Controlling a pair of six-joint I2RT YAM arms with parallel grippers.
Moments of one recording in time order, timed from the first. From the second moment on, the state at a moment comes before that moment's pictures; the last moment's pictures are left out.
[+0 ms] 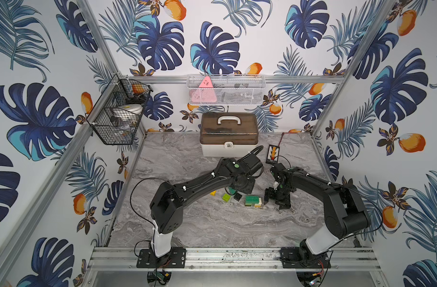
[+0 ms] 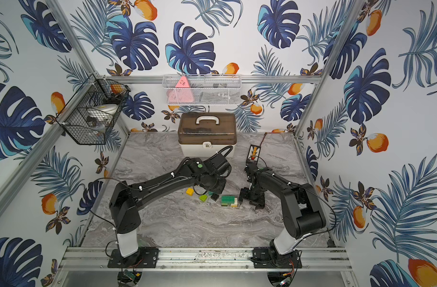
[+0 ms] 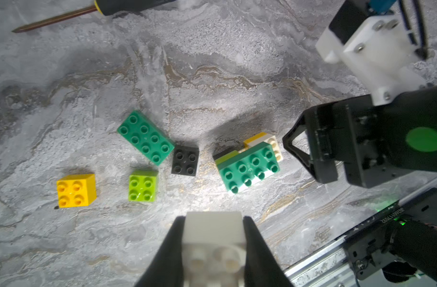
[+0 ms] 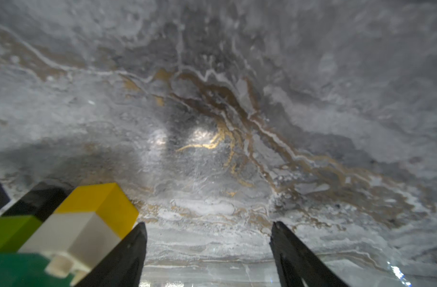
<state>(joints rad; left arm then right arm) -0.89 1.92 1.74 -1.03 -0.05 -0.55 0.31 1.64 0.94 -0.91 -0.15 0.54</state>
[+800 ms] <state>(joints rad) -0.90 2.04 1.78 -1.06 0.00 -0.69 0.33 1.60 0.88 -0.85 -0.24 0.55</state>
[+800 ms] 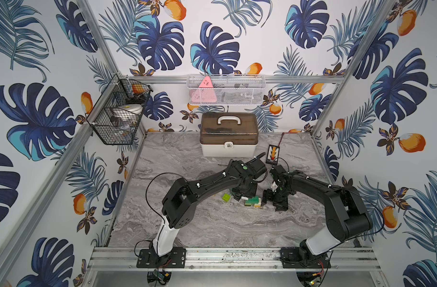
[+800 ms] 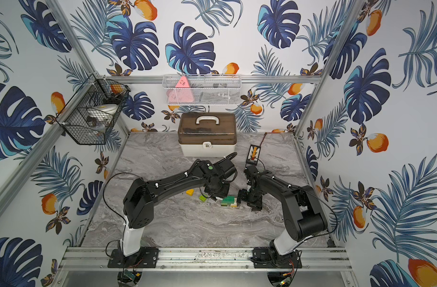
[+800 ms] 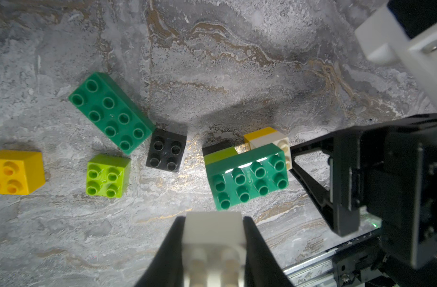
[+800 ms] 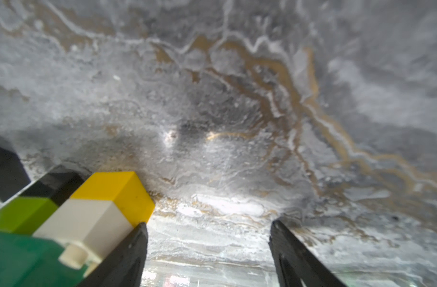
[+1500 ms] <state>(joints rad) -0.90 2.14 1.88 -1.07 0.00 -0.70 0.27 1.39 0.90 -0.89 -0.22 0.52</state>
